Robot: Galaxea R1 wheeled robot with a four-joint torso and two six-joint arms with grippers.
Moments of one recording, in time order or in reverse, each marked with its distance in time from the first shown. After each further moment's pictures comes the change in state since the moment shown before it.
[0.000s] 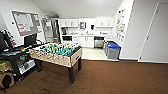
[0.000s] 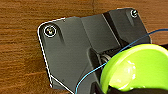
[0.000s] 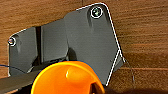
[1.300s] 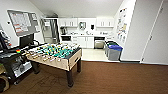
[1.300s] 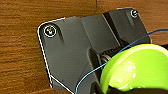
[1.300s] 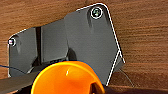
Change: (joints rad) left arm -0.002 0.000 0.000 0.000 -0.001 0.000; right arm 0.001 0.000 0.000 0.000 0.001 0.000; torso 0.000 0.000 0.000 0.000
